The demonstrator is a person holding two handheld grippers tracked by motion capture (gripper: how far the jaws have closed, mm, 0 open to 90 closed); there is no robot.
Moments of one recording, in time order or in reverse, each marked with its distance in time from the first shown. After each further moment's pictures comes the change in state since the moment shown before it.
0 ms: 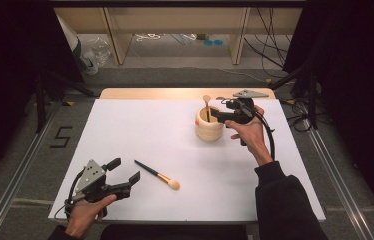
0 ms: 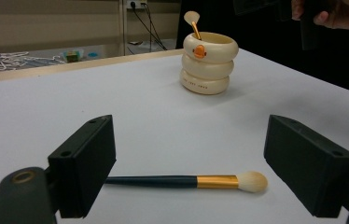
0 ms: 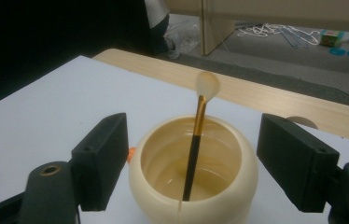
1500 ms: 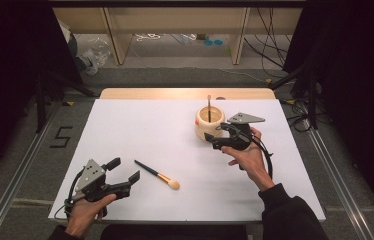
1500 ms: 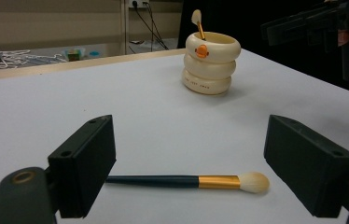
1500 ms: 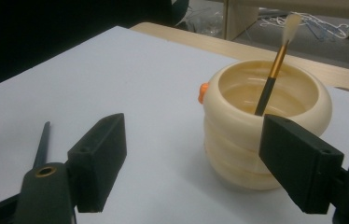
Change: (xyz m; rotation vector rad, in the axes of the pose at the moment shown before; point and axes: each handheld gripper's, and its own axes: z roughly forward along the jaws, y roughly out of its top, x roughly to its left) left arm 0.001 0.000 0.000 0.003 0.007 -0.010; right arm 0.050 -0.044 -0.030 0.032 0.060 -0.059
